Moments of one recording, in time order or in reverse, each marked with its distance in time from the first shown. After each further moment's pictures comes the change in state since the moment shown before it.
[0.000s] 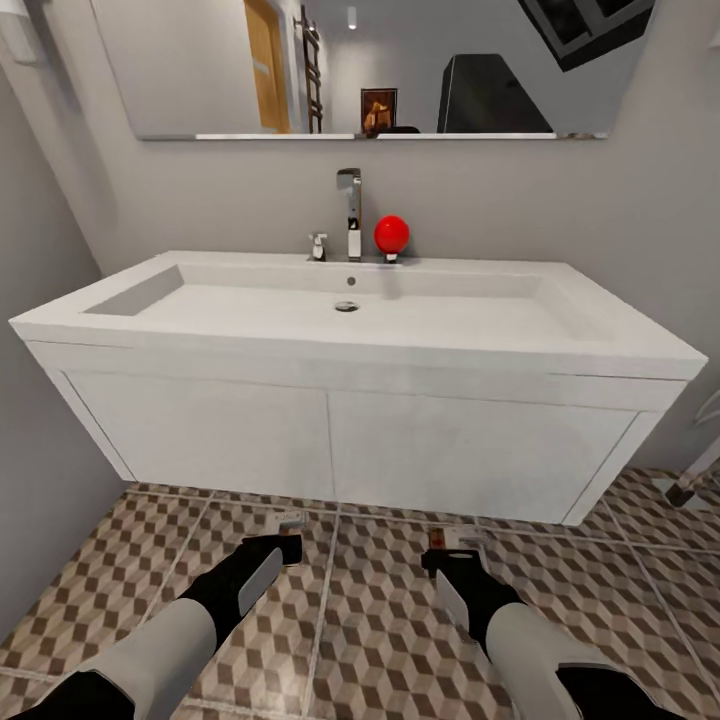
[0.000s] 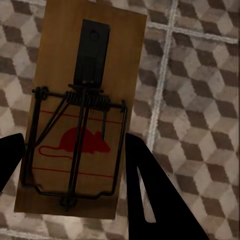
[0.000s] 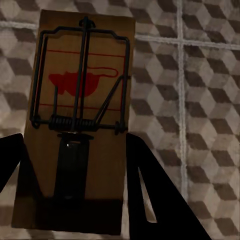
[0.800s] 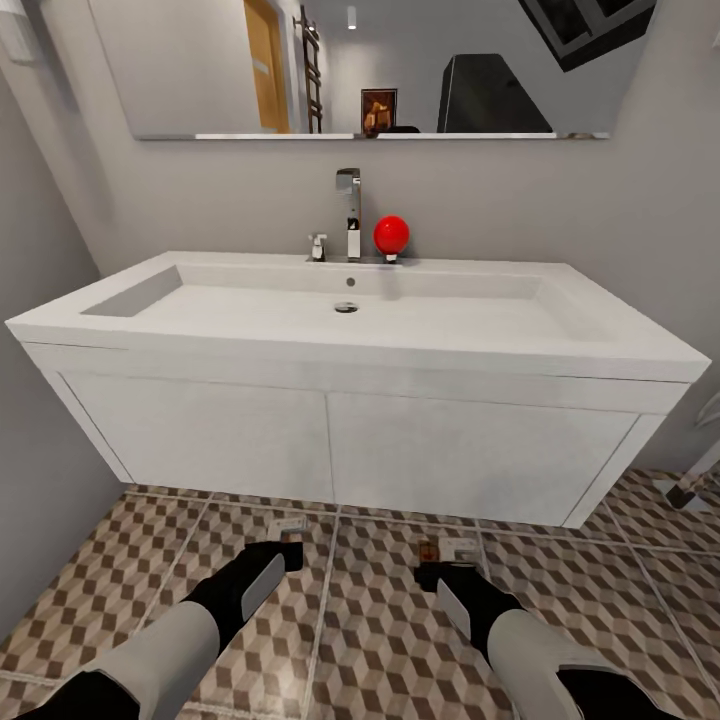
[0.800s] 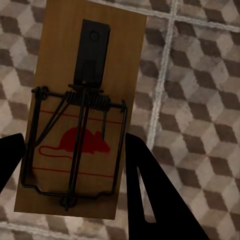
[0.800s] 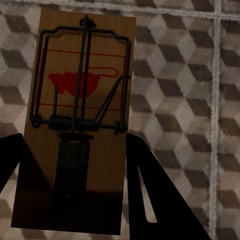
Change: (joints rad) left arm 0.002 -0.013 -0.004 0.037 -0.004 -0.006 0.002; right arm 0.006 -0.003 -0.015 0.044 -0.016 0.006 0.102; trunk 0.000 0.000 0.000
